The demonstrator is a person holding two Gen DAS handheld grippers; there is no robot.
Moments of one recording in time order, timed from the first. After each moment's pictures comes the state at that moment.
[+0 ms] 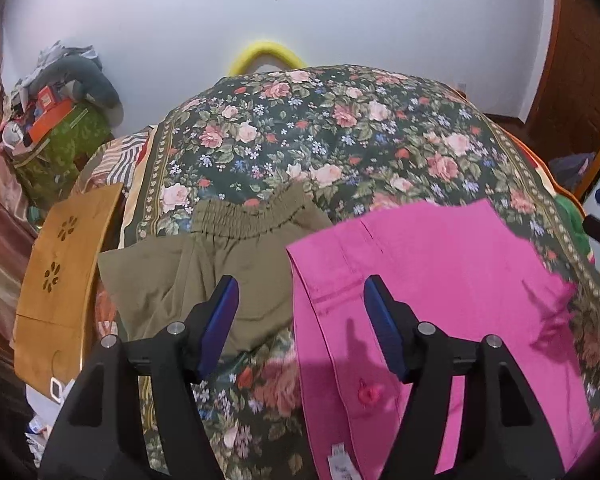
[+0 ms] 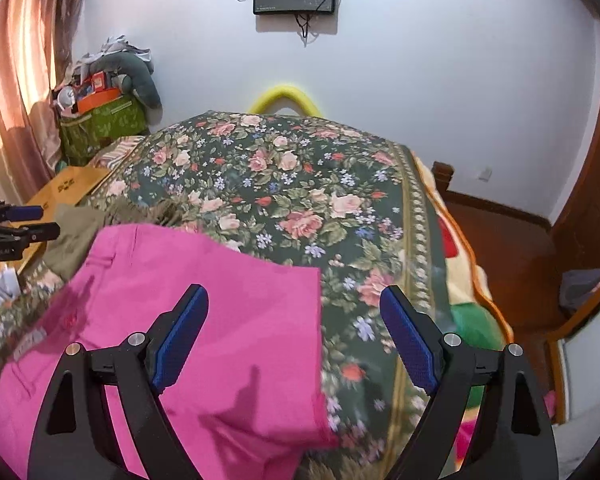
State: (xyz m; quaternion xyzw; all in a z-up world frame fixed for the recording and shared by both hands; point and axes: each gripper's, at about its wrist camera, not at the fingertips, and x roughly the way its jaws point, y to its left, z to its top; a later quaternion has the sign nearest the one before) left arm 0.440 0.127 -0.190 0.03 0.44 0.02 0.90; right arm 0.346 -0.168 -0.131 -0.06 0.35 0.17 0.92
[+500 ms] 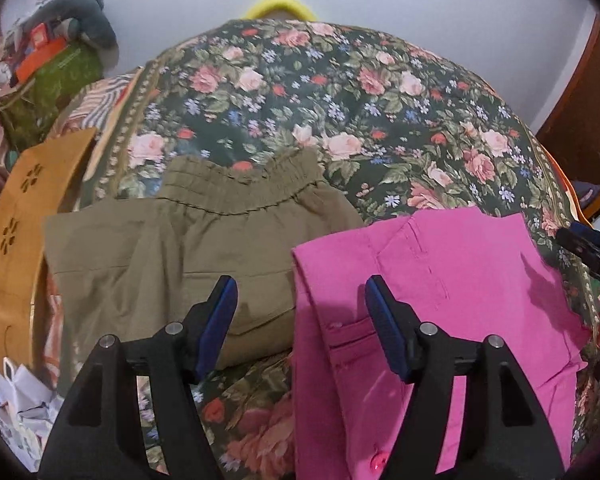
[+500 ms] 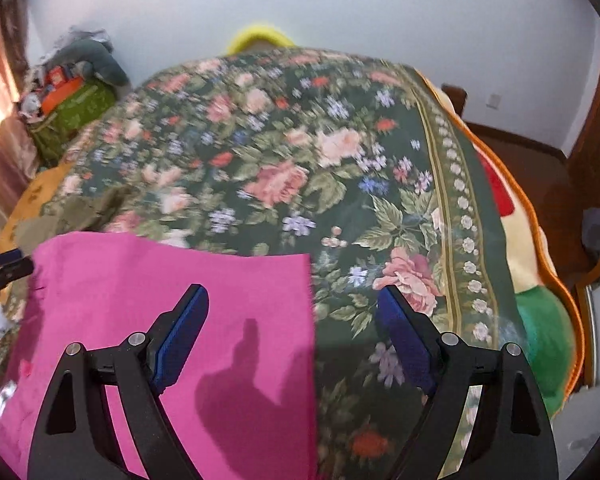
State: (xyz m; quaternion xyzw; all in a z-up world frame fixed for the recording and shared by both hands) left arm 0.496 0.149 -0.256 -0.05 0.50 0.02 0.87; right arm 0.439 -0.170 -0.202 -0.01 0.46 0.14 0.88
